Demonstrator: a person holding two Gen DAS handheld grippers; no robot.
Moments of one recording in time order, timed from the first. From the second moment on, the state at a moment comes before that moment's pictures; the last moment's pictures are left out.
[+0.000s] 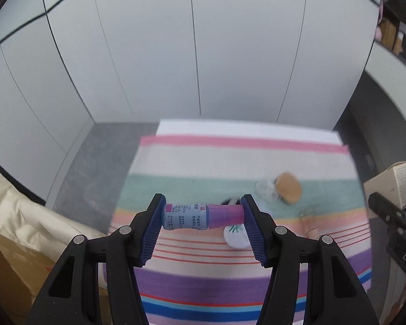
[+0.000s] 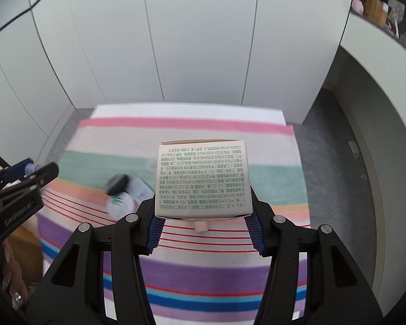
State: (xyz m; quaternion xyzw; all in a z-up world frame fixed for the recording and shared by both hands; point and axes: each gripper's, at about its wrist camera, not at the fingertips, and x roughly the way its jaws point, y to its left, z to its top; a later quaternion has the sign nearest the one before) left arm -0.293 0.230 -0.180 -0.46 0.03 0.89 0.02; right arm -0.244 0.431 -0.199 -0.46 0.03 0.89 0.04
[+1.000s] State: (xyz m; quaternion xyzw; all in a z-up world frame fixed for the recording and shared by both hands) left arm -0.153 0.185 -0.083 -0.44 0.05 0.90 0.05; right arm -0.114 0.408 -0.092 -0.42 0.03 0.91 0.05
